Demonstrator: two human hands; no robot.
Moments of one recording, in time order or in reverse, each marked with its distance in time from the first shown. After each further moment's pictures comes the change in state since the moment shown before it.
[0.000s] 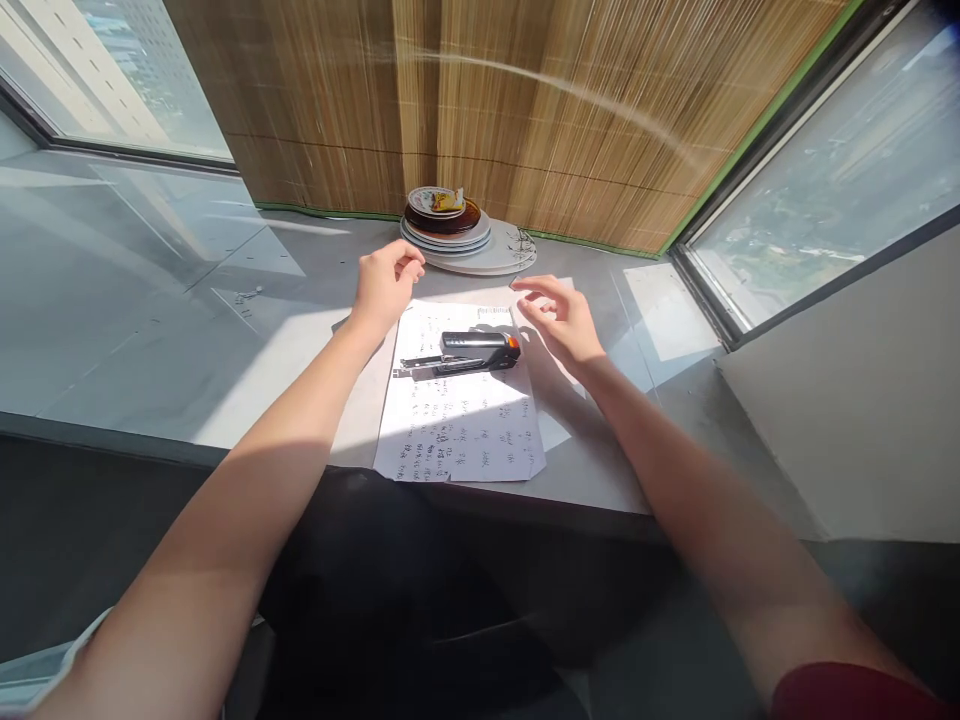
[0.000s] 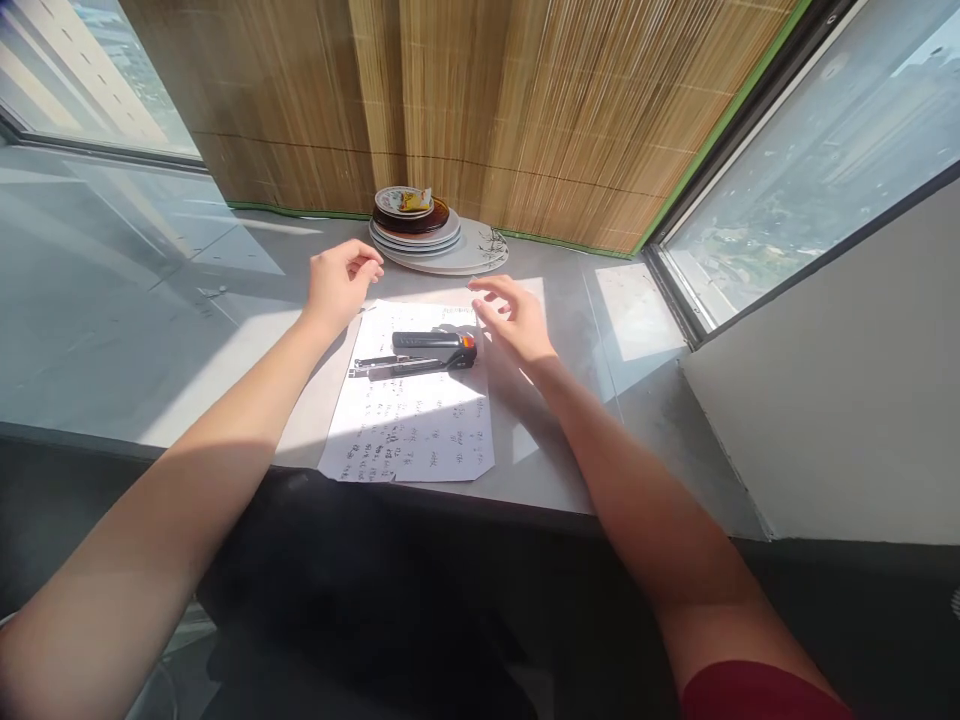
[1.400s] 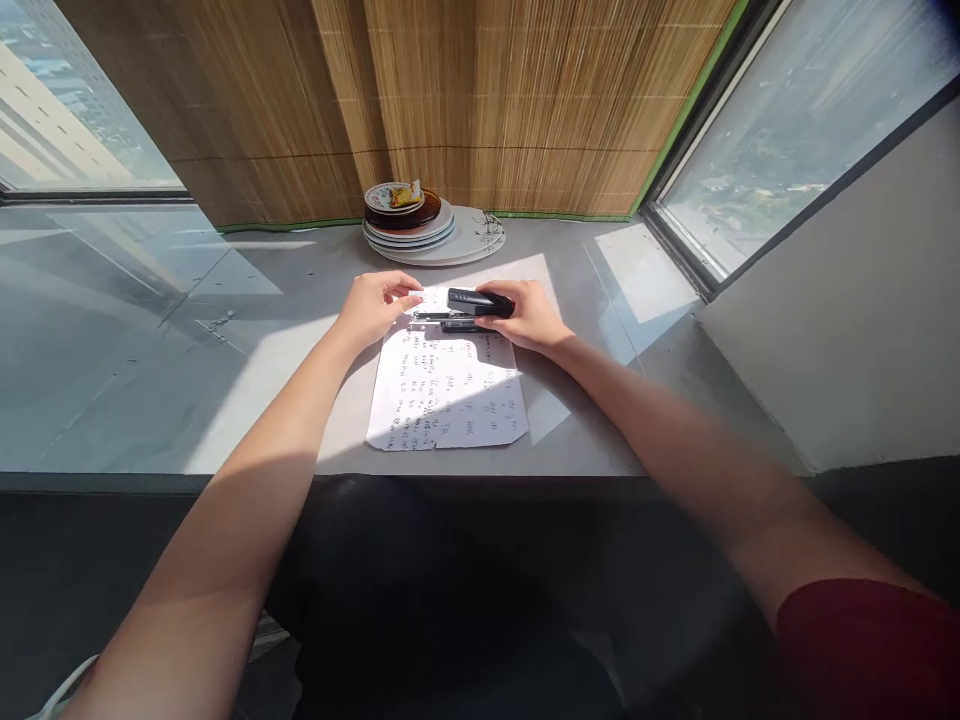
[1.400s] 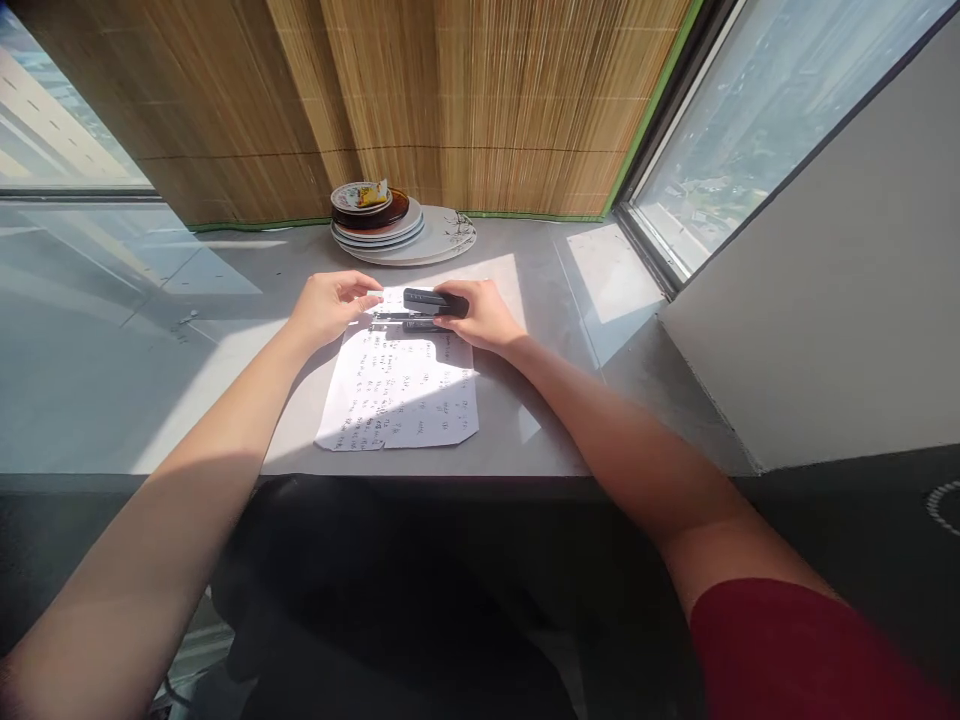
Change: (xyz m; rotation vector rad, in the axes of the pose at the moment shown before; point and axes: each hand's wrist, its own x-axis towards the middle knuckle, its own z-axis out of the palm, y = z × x) left_hand -0.013 0.021 0.005 -0.004 -0.307 -0.058; right_hand -0.001 0.008 0.010 -0.034 -0.149 0.010
